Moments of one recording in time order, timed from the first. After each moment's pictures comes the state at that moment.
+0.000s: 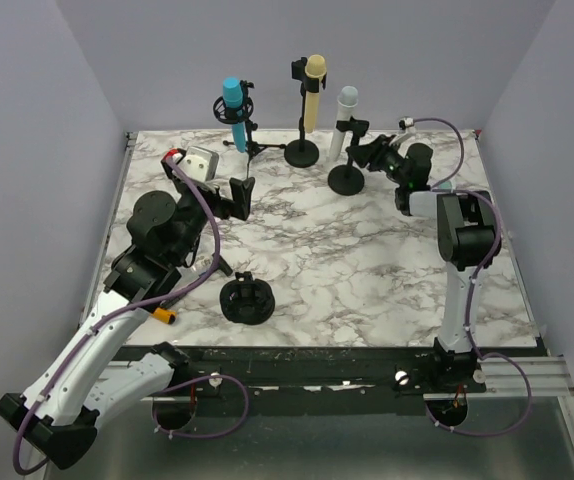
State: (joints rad) left arm -0.57 0.88 1.04 -0.10 -0.15 0.00; right arm 0.10 2.26 1.42 0.92 -0.56 0.57
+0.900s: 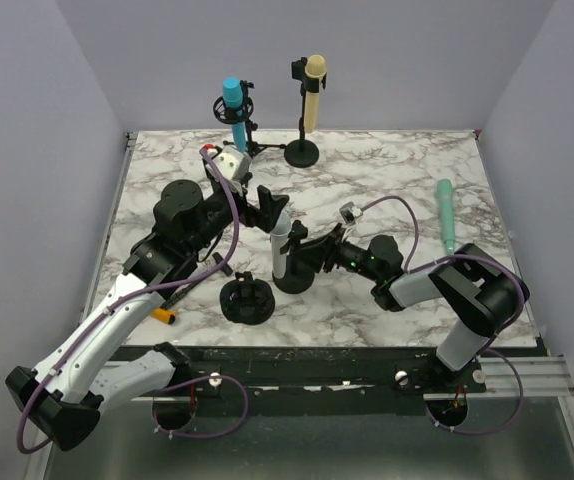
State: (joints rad) left arm -0.60 0.98 1.06 -0.11 0.10 -0.10; right arm 0.66 1.69 0.47 1.28 -0.45 0.60
